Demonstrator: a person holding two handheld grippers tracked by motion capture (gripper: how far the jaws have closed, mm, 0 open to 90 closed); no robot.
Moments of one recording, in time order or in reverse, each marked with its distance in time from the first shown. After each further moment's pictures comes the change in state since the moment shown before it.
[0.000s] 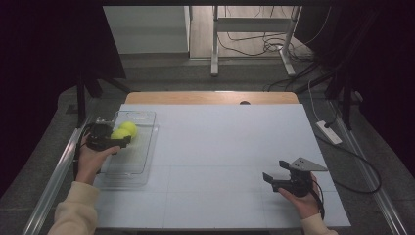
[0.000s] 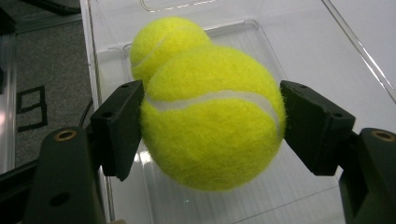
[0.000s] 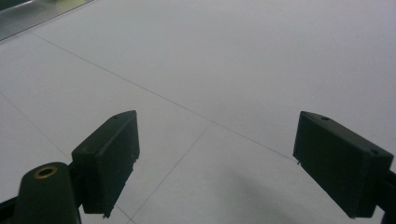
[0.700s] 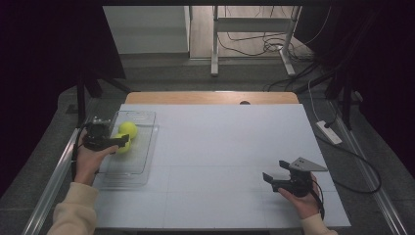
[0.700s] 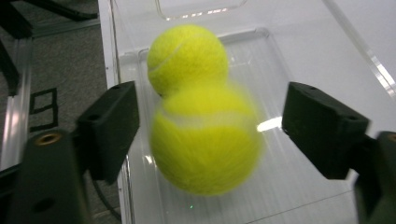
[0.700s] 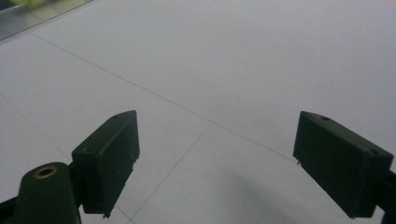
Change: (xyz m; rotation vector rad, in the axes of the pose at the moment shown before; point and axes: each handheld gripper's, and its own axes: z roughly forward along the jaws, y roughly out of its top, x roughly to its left) left arm 0.001 0.001 -0.009 -0.047 0.035 -0.014; right arm 0.000 0.000 0.000 -0.003 -0.004 -0.002
